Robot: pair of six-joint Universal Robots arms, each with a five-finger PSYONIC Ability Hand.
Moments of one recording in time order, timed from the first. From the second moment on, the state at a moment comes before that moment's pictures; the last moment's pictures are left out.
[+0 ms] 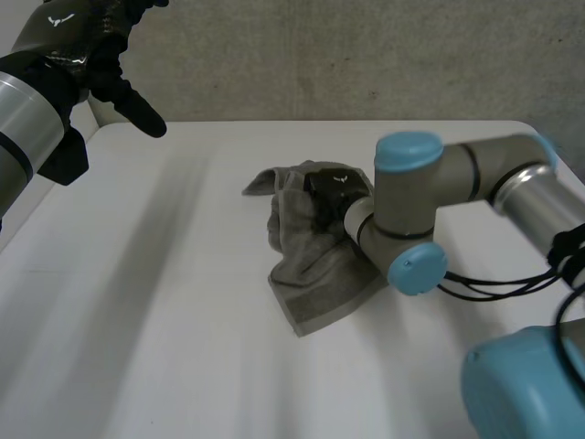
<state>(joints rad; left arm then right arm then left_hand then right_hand) 4.38 -1.63 -1.32 3.08 -1.46 3.11 2.17 -0.46 0.46 0.30 1.48 3.13 0.17 0.17 0.17 0.20 0.03 1.27 1.29 1.29 1.33 1.10</state>
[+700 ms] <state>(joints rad) 4.26 -1.74 -1.54 3.10 -1.45 3.34 1.89 -1.22 1.38 0.54 0.95 2.23 0.17 0.17 0.17 0.20 0.03 0.23 0.25 0.24 0.26 0.06</state>
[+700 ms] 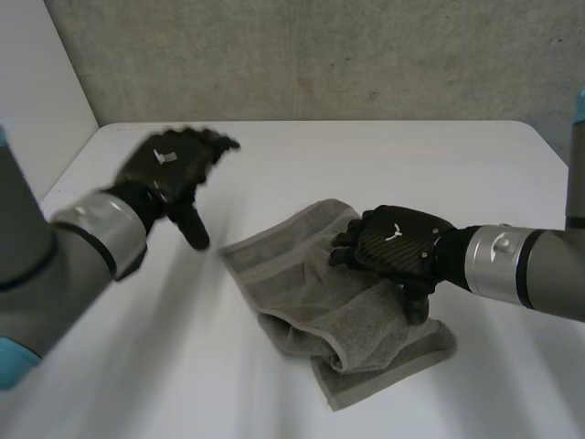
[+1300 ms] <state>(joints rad) 4.20 -2.04 -1.75 3.42 -1.24 3.40 1.81 -1.64 2.11 -0.01 1.01 2.77 0.28 0.28 0.28 0.28 0.10 0.23 0.25 0.24 0.26 0.06</state>
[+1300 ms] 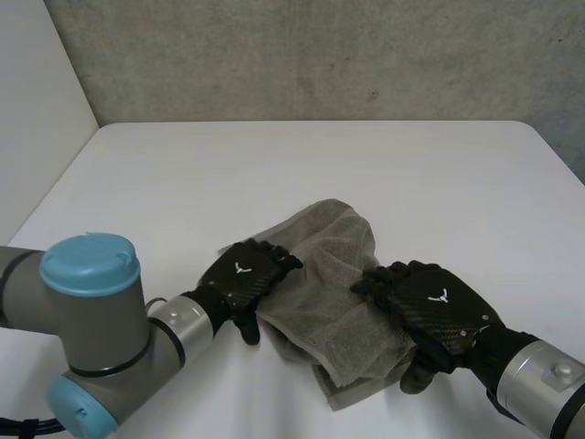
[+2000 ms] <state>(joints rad) 4.18 -2.04 -1.67 3.56 -1.29 3.15 1.78 -1.57 2.12 -0.18 1.21 2.82 1.18 1.21 1.21 1.22 1.02 0.23 0.25 0.24 0.26 0.06</state>
